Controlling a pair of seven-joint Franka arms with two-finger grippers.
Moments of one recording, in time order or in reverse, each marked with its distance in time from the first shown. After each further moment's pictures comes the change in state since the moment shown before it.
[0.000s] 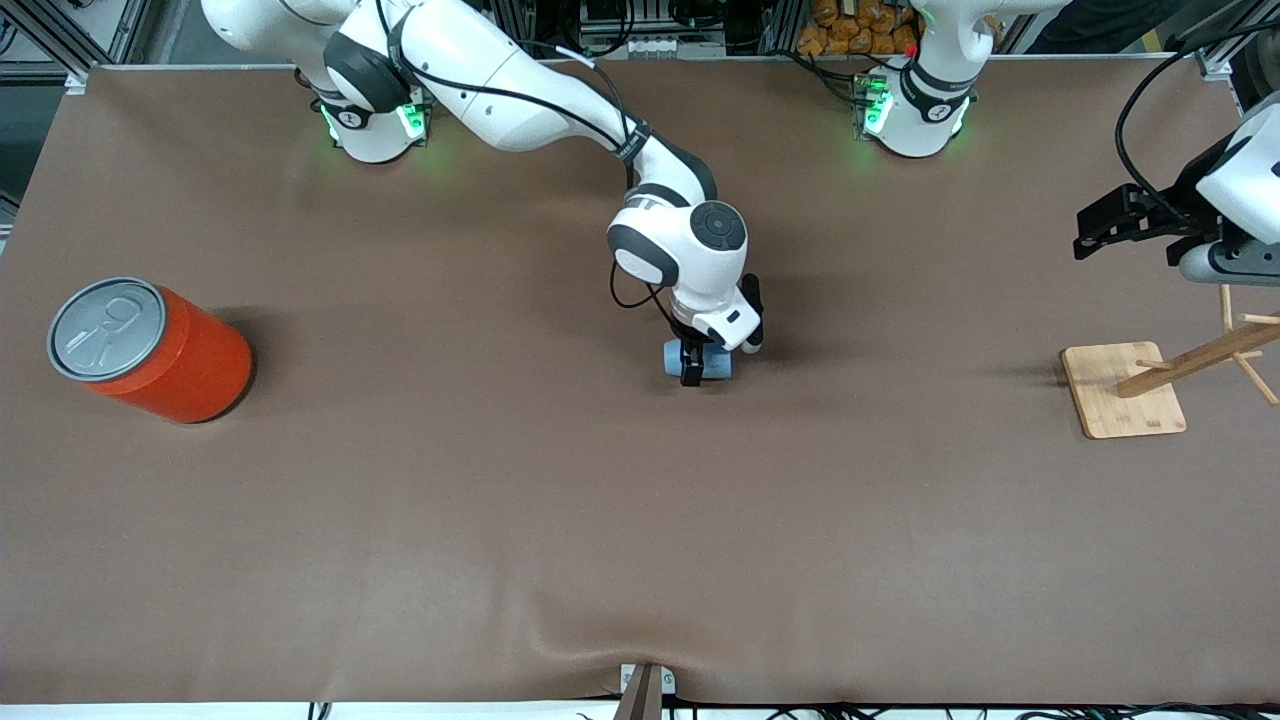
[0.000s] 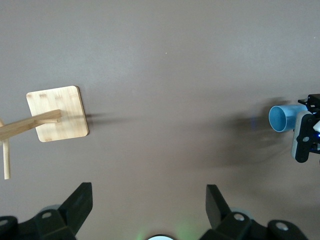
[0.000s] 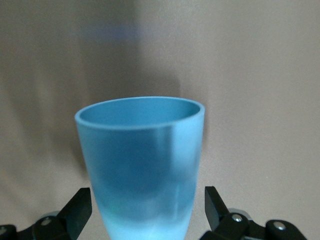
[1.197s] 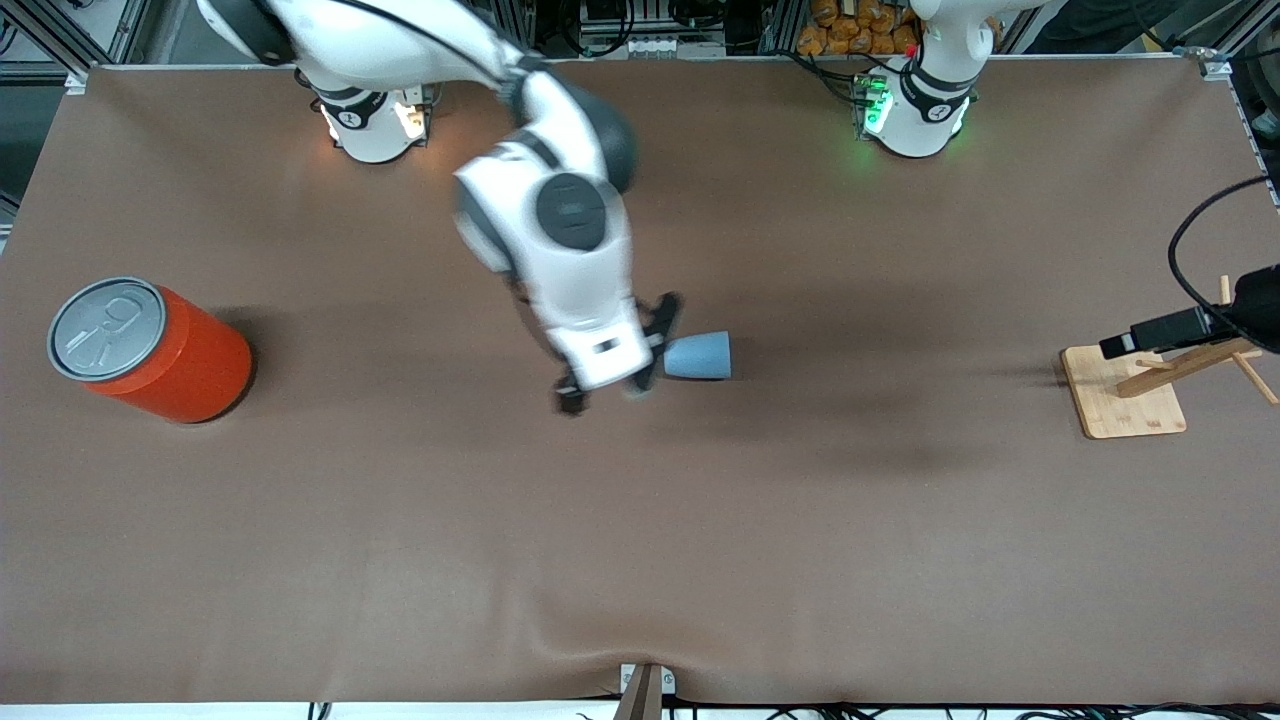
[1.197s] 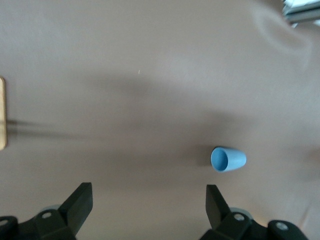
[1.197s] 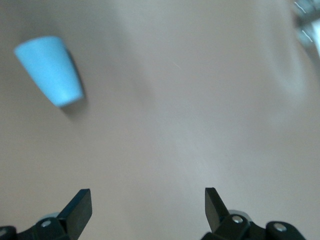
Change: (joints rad) left arm 0.202 0.232 0.060 -0.003 -0.390 0.104 0.009; right arm -0.331 -0.350 -0.012 0.078 0.189 -0.427 0.003
